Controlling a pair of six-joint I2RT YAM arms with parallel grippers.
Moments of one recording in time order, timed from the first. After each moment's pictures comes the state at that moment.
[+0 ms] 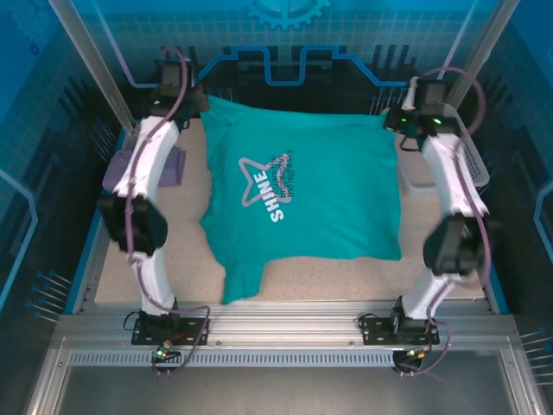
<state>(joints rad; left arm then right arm) -0.07 2.07 2.15 -0.69 -0.18 -0.25 -0.04 1.85 1.80 -0.64 -0.07 0.27</state>
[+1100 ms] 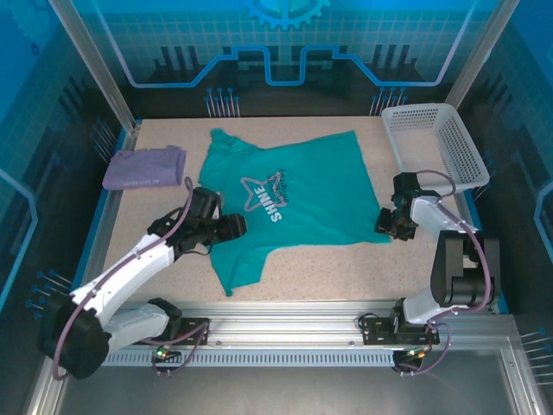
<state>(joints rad) -0.45 1.06 0.74 -0.60 0.11 -0.72 -0.05 1.52 0.87 -0.75 -0.02 0.32</state>
